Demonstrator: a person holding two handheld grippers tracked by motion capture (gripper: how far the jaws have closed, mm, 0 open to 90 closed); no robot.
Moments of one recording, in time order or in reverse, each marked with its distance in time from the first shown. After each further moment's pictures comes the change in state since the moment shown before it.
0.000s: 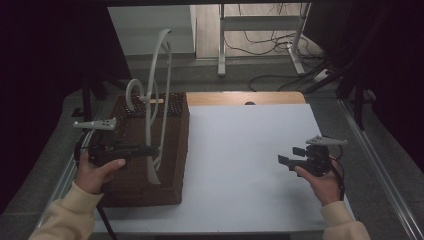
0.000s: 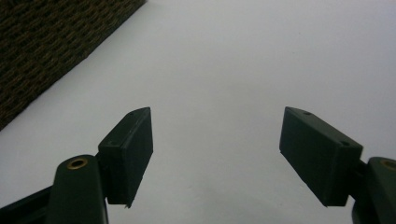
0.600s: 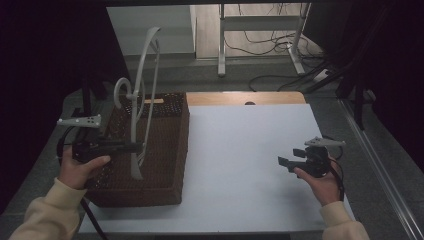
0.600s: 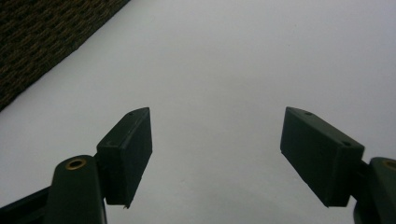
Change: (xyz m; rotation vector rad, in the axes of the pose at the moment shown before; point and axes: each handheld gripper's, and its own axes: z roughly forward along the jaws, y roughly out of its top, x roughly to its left) left arm 0.020 -0.004 -0.029 0.035 0.087 0.023; right arm 0.000 -0.004 0.002 0.021 -0.023 -0.011
